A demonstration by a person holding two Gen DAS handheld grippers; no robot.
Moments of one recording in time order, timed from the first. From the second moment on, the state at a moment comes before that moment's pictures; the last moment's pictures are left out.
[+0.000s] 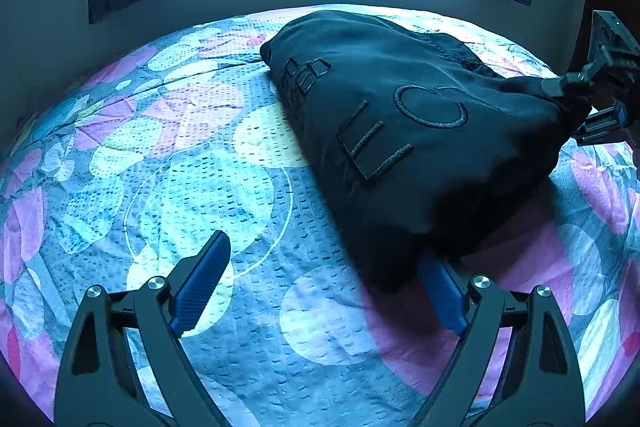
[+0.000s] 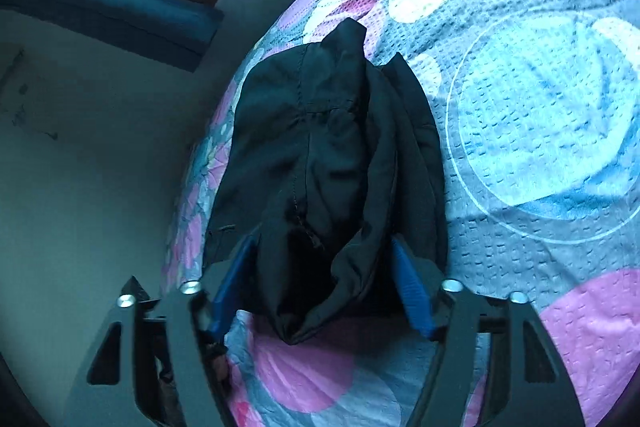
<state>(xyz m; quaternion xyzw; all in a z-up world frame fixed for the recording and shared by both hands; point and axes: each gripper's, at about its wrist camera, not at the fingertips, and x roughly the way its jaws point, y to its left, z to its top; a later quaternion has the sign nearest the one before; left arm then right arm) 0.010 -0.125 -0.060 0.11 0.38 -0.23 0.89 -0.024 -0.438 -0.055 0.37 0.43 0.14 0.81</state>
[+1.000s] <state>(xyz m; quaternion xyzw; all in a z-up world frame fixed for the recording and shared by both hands) 0.024 -0.113 -0.073 0.05 0.42 -0.26 0.87 -0.037 -0.469 -0.125 0.47 0.35 0.16 0.79</state>
